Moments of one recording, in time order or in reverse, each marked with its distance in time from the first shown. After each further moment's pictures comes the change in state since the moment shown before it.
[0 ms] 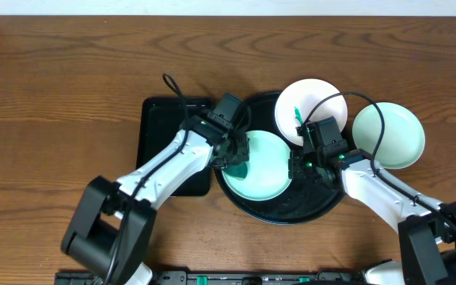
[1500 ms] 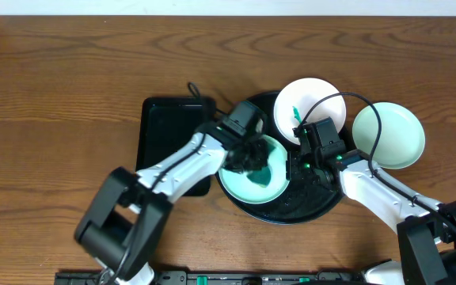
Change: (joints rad) left arm -0.057 0.043 0.000 0.136 0.209 -0.024; right arm 0.015 0.000 0.000 0.000 -0.008 0.000
